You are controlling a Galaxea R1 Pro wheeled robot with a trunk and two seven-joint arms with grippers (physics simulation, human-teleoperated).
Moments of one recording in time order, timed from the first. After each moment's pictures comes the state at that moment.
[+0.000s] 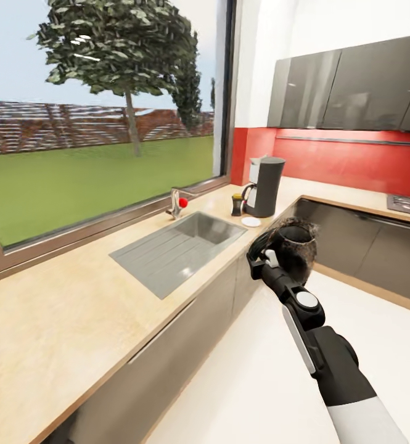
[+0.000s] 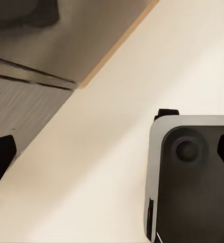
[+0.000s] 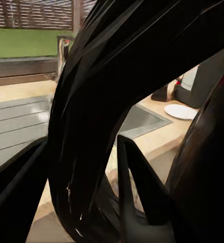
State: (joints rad) left arm 0.01 0.13 0.07 -0.29 0.00 -0.20 0.02; right arm -0.56 -0.03 0.17 -1.45 -0.01 0.33 0.06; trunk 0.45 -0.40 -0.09
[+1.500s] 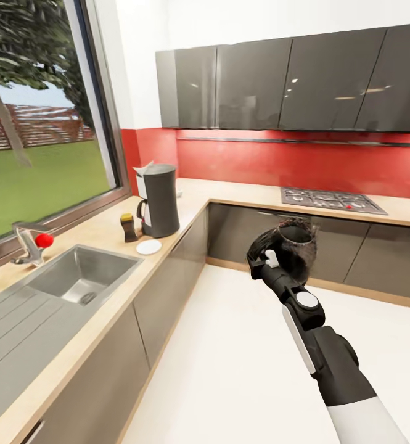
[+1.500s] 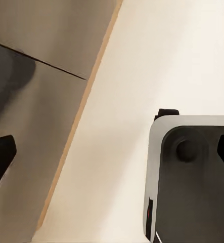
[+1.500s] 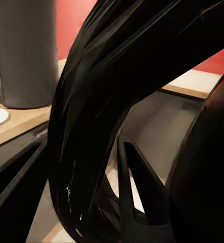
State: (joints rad) left arm 0.01 0.13 0.07 -0.29 0.01 -0.20 0.02; right arm -0.56 -0.03 0.17 -1.44 -0.01 0.33 0.05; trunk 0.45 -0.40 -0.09
